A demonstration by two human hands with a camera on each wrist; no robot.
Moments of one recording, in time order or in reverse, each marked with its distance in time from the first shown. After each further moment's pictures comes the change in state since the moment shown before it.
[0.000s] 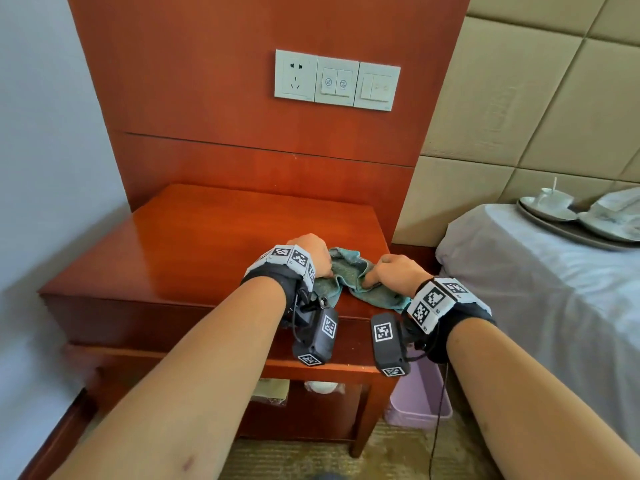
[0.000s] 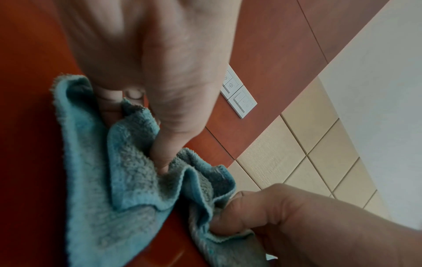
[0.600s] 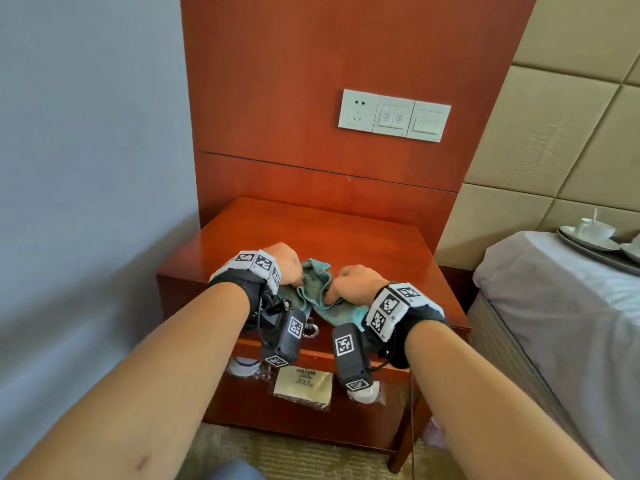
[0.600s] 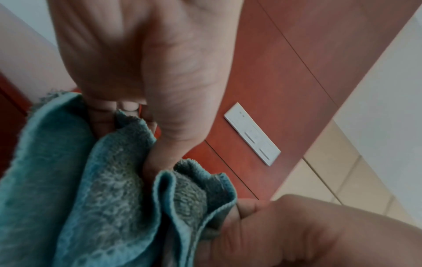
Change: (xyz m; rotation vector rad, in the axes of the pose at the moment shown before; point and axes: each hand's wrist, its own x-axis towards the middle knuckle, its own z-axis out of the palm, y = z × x) left_hand -0.077 -0.137 -0.037 -0.068 0.065 -0.137; right_hand -0.076 -0.125 0.090 -0.193 -0.136 -0.209
